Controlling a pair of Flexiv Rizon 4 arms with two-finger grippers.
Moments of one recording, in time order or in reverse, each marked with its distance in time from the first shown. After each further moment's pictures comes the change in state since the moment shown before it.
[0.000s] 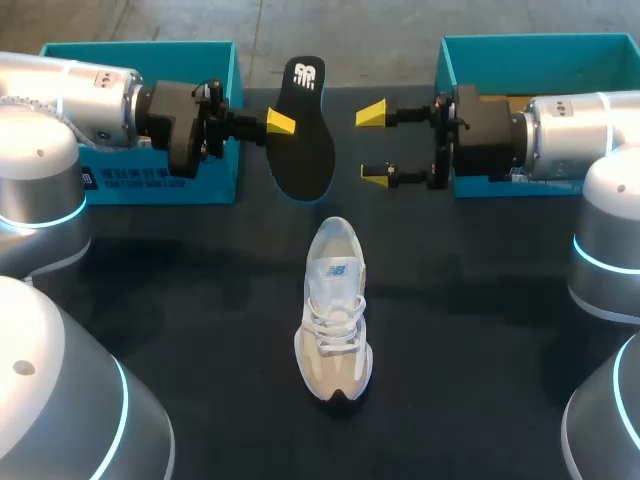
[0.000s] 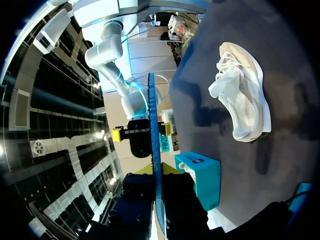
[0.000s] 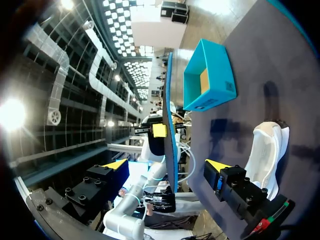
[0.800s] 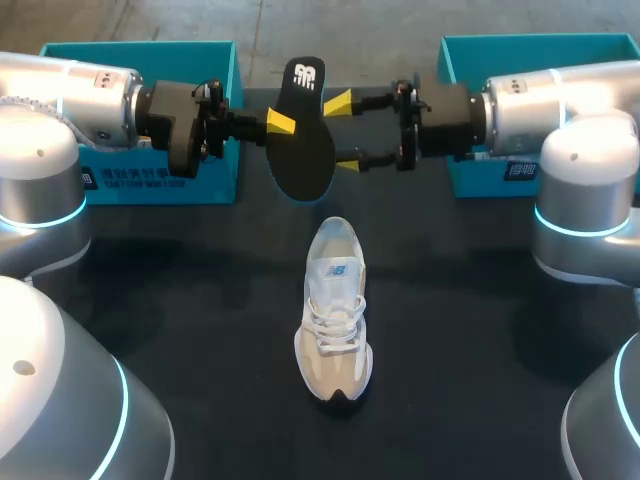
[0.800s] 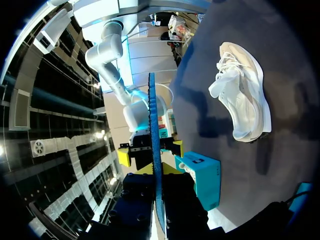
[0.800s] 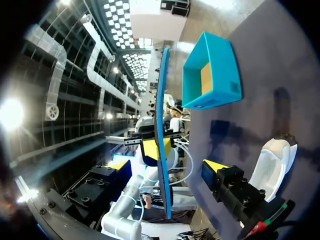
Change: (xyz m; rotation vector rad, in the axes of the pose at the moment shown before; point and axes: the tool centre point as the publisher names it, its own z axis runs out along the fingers) left arm 0.000 0.000 0.000 0.000 0.000 0.000; right arm -0.012 0.032 0.043 0.084 -0.010 0.001
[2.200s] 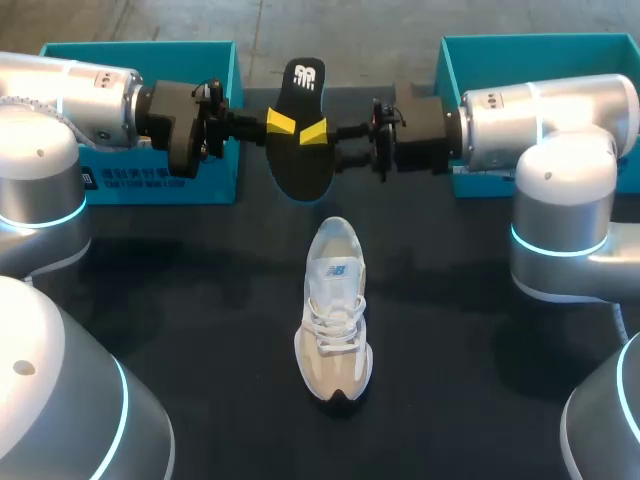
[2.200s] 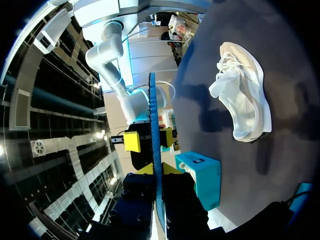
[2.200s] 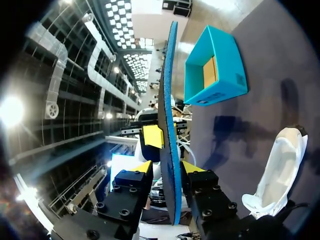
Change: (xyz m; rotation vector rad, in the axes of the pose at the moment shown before) left arm 0.000 0.000 0.000 0.000 0.000 0.000; right arm 0.008 -0.027 0.032 -0.009 -0.003 -0.014
